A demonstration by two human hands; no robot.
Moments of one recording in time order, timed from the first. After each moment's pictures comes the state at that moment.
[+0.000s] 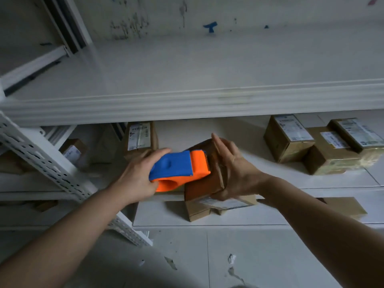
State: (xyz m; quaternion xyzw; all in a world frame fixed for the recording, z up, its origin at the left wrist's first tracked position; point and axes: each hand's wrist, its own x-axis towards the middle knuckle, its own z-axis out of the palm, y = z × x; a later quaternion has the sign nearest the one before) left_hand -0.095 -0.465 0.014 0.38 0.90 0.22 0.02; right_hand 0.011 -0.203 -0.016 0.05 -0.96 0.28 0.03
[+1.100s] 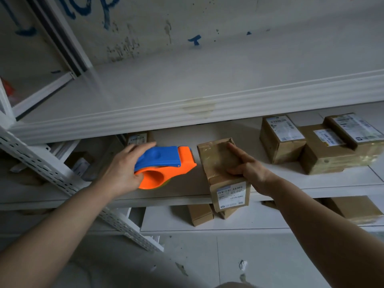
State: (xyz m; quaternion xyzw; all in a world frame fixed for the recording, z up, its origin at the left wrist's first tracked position) left_hand -0.084 -0.447 0.051 0.35 0.92 0.16 -0.06; right_hand 0.036 -0.146 -0.031 -0.16 -0.68 0.72 -0.03
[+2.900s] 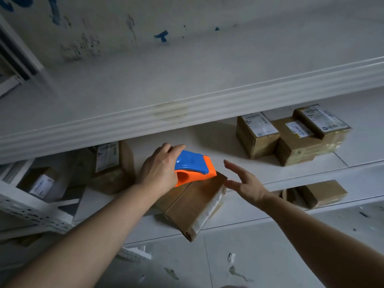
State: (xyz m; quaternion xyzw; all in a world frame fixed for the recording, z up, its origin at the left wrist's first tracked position) left_hand -0.065 -0.320 0.018 0.39 0.92 0.08 -0.04; right_hand 0.069 -0.130 -0.081 -0.22 -0.83 0.52 0.03
